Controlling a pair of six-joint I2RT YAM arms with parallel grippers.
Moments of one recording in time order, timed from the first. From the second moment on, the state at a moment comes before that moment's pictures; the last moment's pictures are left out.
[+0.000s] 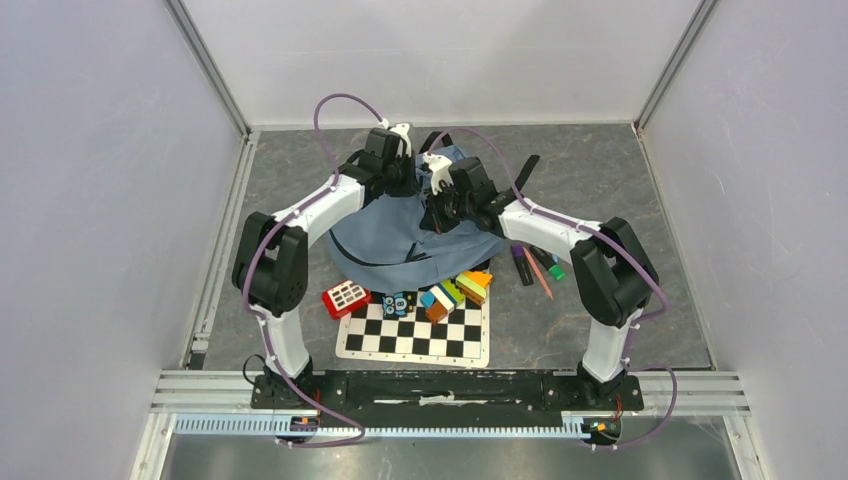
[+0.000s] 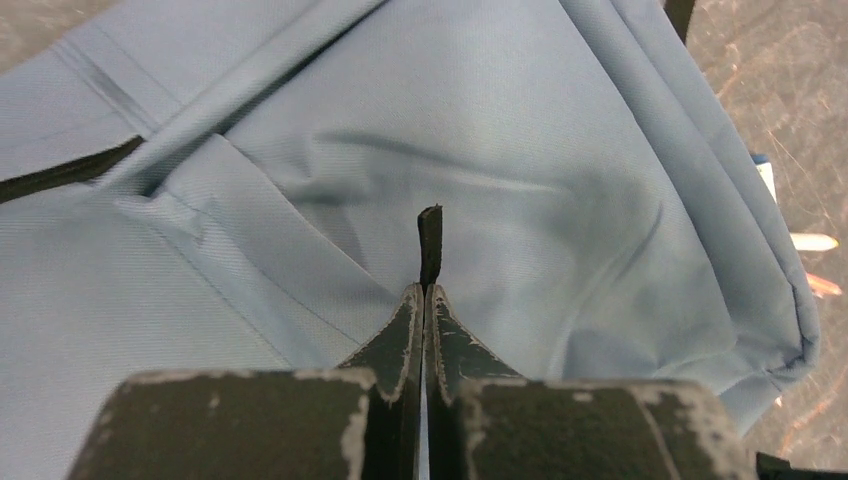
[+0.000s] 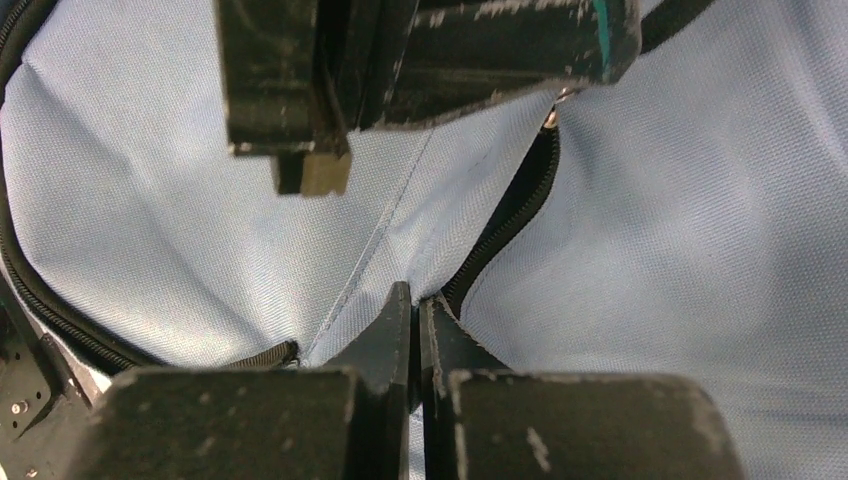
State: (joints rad) left arm -0.43 1.88 1.44 -0.26 0.14 -0.35; right arm 0.64 1.85 1.30 -0.10 -0.34 0.14
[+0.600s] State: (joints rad) left arm -0.35 2.05 1.67 -0.31 0.01 -0.35; right arm 0.66 1.78 1.23 -0.09 -0.28 0.07
